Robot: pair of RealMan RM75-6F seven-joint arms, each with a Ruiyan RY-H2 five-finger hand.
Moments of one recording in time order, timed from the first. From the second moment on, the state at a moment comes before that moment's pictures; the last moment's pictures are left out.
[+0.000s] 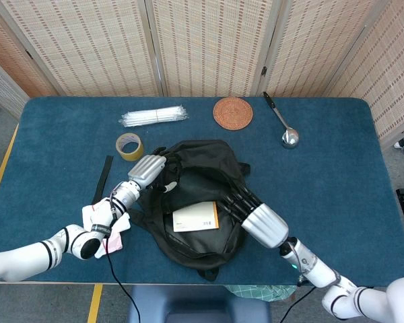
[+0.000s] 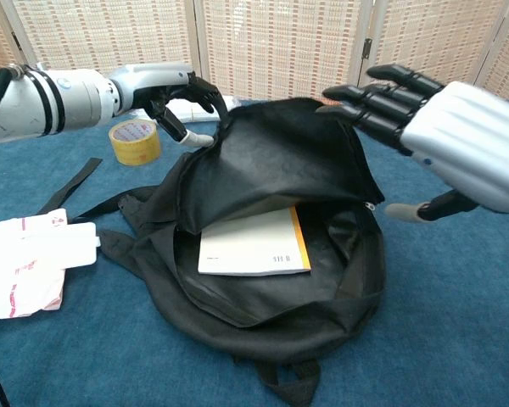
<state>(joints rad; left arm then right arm) -0.98 -1.48 -0.27 -1.32 1.14 0.68 -0.18 0.57 -1.59 -0.08 -1.16 -1.83 1.56 -0.34</state>
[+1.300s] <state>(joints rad) -0.38 -1.24 -0.05 -1.64 1.10 1.41 0.13 0.27 -1.18 0.00 -1.51 -1.39 1.42 0.08</state>
